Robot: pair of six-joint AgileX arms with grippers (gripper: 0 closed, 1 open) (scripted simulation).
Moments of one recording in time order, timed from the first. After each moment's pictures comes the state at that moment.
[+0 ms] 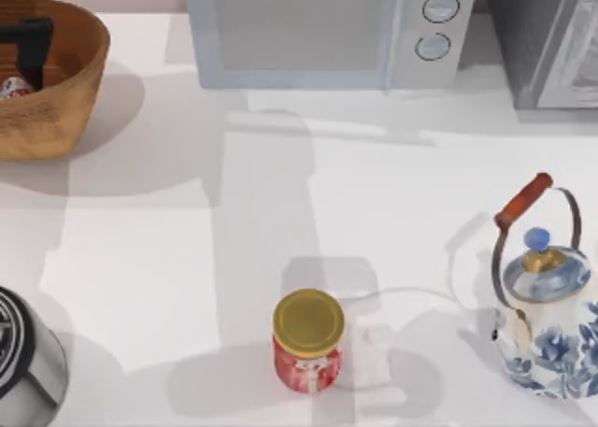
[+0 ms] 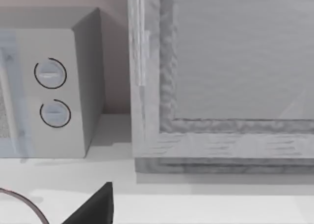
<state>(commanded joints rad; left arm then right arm) 0.12 2.65 2.68 -1.51 0.07 0.15 0.00 0.00 0.00 0.00 0.00 0.00</state>
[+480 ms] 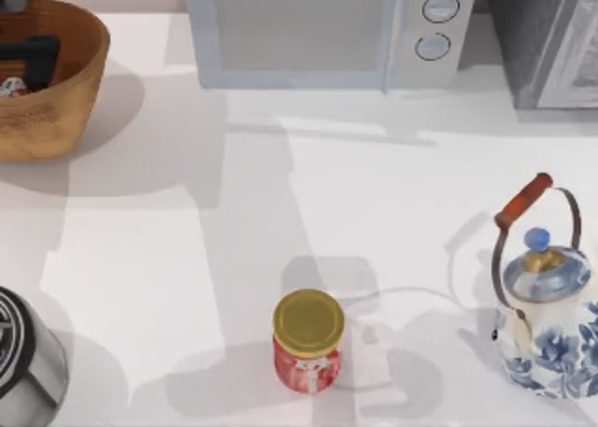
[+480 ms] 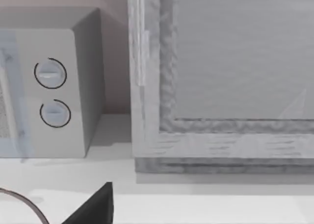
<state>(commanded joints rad) 0.13 2.60 2.49 -1.36 0.07 0.15 0.00 0.00 0.00 0.00 0.00 0.00</state>
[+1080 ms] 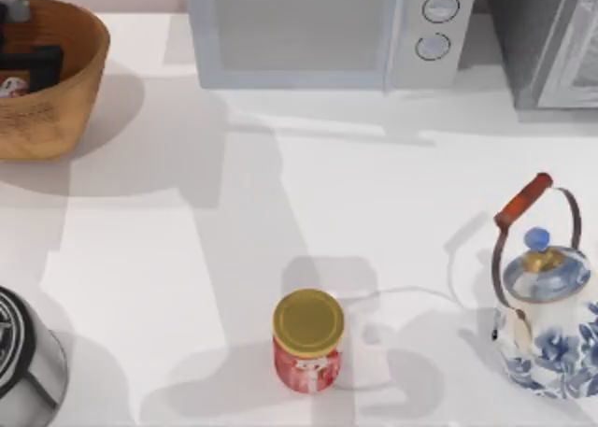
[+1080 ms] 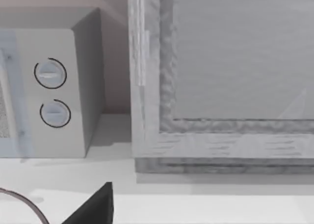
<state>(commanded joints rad) 0.11 2.63 2.39 -1.24 0.07 0.14 0.00 0.00 0.00 0.00 0.00 0.00</state>
